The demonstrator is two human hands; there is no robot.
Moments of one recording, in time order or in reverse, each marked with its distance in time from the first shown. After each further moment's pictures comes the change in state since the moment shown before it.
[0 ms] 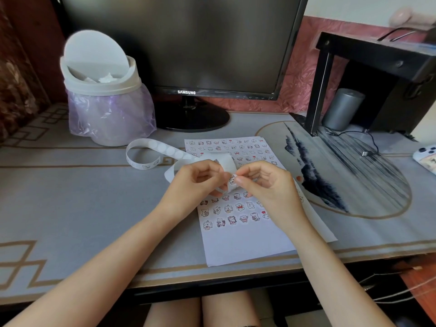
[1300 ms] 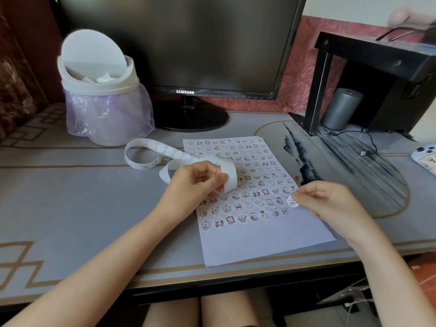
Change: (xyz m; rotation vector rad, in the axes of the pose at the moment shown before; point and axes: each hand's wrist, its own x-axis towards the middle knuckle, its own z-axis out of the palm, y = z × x) left_hand 0.000 -0.004 0.001 0.093 0.034 0.004; right_hand -0.026 -0.005 -0.084 -0.300 0.105 0.401
